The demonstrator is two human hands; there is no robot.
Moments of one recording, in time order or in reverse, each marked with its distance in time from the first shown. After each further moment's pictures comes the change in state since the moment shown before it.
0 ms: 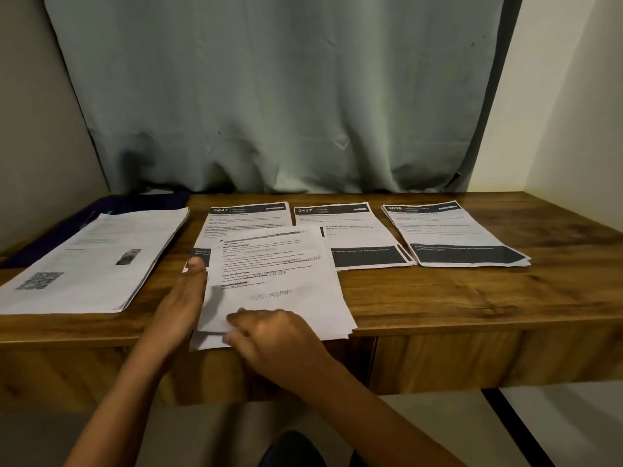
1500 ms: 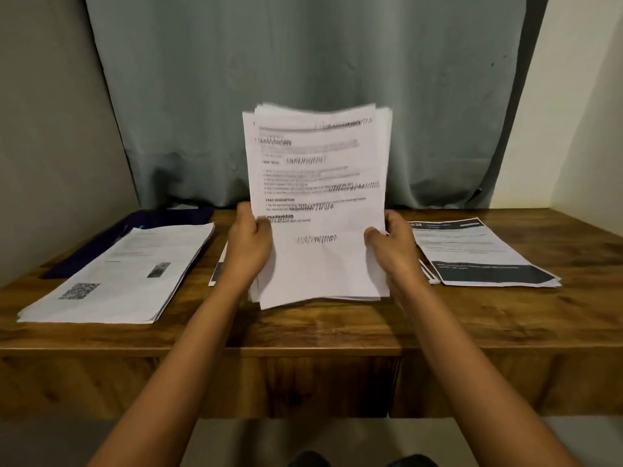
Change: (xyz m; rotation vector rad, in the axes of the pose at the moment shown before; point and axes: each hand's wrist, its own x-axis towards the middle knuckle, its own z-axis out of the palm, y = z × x) left_hand 0.066 0.075 0.026 -0.054 0.219 0.441; right_hand 0.053 0.108 -0.097 0.786 0.613 0.723
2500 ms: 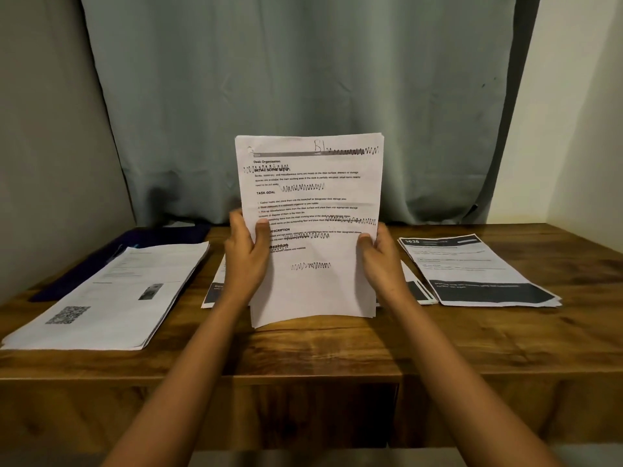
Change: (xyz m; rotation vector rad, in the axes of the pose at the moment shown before) left_hand 0.016 -0.005 0.017 -0.118 0.105 0.188; right_hand 0.017 0.008 0.009 -0.005 -0.051 -0.090
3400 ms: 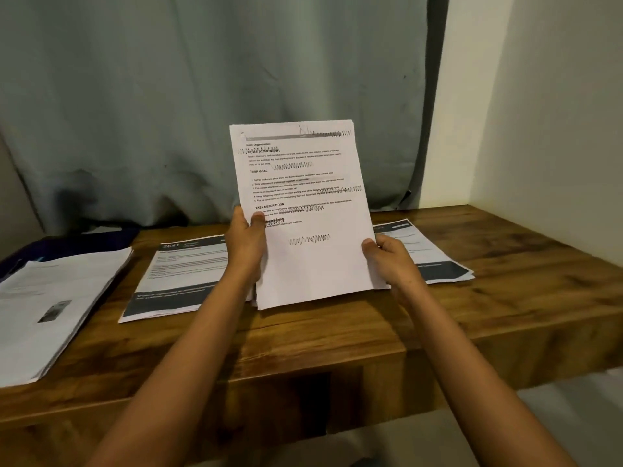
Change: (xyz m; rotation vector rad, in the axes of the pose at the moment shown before) left_hand 0.004 0.029 0.117 -0.280 -0.077 -0.386; right_hand -0.002 0.011 -0.126 -0.182 0.016 0.266
